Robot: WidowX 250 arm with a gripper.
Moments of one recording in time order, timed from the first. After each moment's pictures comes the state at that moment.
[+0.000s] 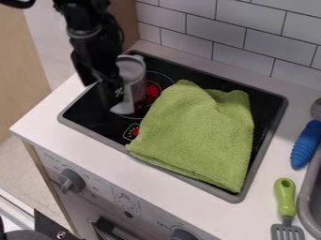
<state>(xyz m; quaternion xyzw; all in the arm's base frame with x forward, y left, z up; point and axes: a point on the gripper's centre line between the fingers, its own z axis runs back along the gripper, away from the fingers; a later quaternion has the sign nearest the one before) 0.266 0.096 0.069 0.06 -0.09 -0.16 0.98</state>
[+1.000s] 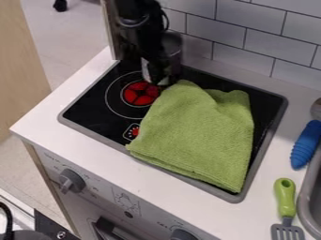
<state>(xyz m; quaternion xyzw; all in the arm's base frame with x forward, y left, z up) 0.339 0.066 0.062 0.07 -0.17 -0.13 0.97</state>
